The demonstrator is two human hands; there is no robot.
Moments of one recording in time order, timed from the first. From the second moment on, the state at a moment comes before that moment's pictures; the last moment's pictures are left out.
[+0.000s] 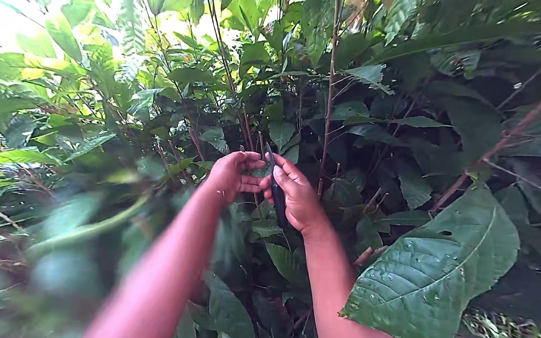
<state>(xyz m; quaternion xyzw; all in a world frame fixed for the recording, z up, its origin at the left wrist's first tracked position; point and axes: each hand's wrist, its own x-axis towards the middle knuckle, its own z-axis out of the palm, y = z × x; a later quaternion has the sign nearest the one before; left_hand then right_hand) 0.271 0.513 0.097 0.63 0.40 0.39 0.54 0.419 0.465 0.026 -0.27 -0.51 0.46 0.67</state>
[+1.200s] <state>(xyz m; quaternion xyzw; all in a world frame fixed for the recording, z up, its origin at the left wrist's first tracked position) 0.269 0.512 0.093 0.66 0.35 0.36 0.56 0.420 0.461 0.015 -0.25 -0.58 0.48 0.61</state>
